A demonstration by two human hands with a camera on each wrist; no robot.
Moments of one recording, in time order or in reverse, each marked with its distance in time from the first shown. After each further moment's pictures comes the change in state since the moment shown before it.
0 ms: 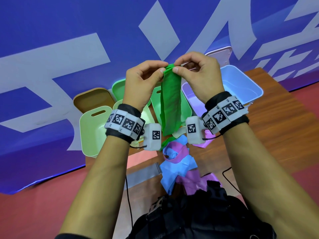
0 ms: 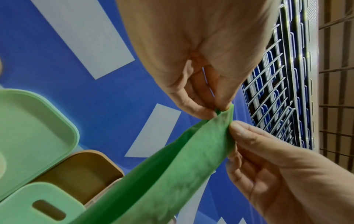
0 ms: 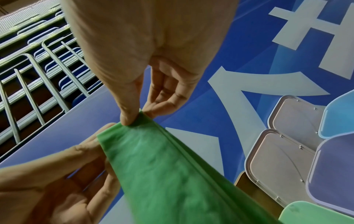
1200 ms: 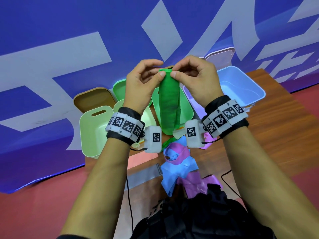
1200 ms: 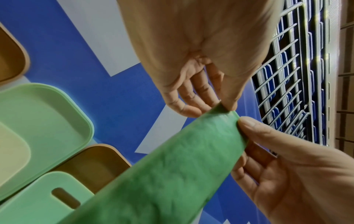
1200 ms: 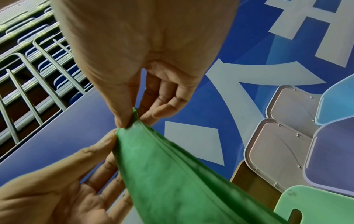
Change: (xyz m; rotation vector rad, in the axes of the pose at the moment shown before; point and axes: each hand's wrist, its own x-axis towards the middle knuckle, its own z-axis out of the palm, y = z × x) left_hand 0.002 -0.013 -0.011 -0.016 0.009 -0.012; right_hand -0.002 0.003 0.012 0.115 -0.085 -0.001
